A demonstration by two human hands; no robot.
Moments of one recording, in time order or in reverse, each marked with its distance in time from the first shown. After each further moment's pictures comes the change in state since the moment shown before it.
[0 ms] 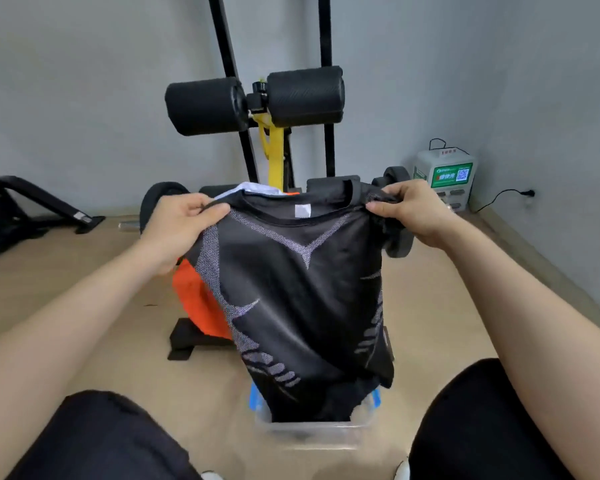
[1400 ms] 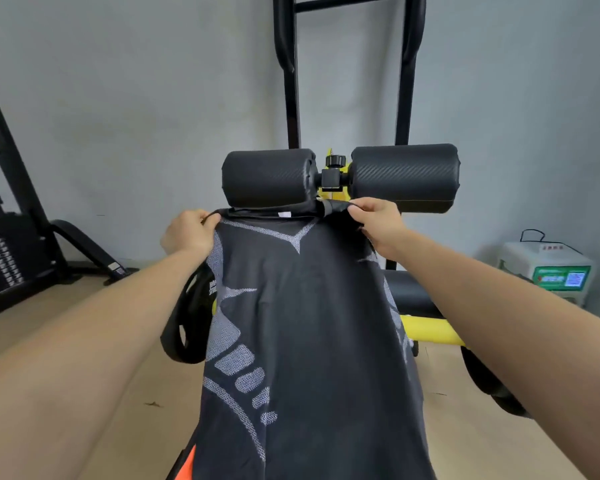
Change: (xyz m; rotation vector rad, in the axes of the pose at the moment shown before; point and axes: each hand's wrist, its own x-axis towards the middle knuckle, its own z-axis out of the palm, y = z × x) left_hand 0.335 -0.141 -0.113 0.671 0.630 -0.153; right_hand 0.370 -0.050 0.142 0.250 0.164 -0.093
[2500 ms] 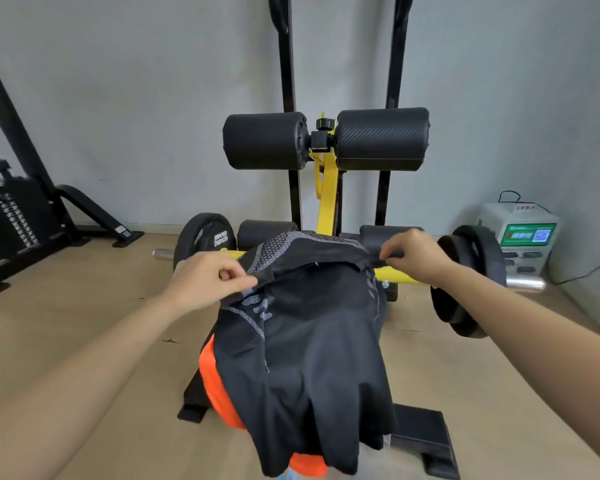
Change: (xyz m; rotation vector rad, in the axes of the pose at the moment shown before) left_hand -0.201 -0.036 -0.082 0.043 -0.449 0.480; right_hand -0.162 0.041 -0.114 -0.989 -0.224 -0.224
